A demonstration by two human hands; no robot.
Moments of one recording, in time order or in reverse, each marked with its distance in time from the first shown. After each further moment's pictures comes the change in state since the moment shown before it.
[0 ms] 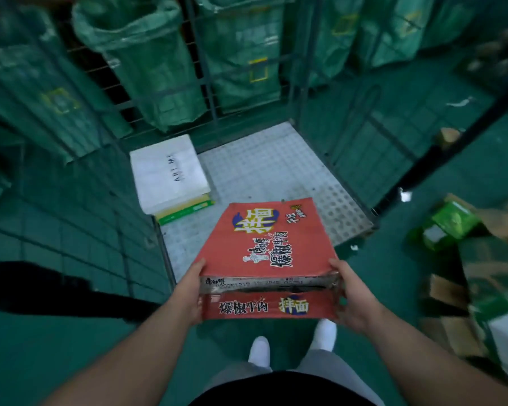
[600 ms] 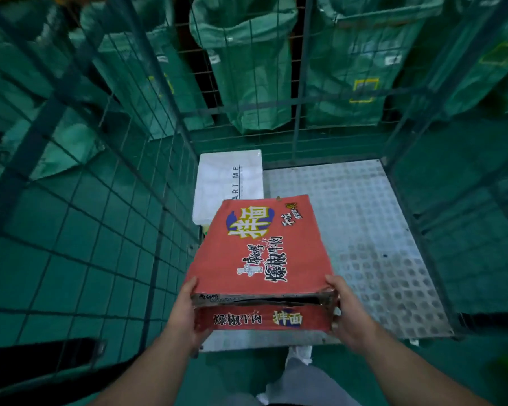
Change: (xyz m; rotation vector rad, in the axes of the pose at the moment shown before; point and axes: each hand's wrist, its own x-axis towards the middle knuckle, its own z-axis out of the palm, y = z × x) left_hand 0.102 0.133 -0.025 -0.647 0.168 0.048; right_hand 0.184 -0.163 0.169 -0.306 -0.191 -0.022
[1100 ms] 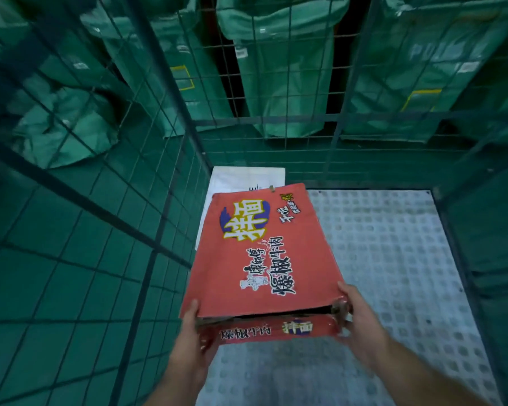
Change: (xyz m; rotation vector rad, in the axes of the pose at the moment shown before) left_hand 0.143 0.080 0.080 -0.139 0.186 0.178; right_hand 0.191 -0.128 0.083 -0.110 -0.057 0.072
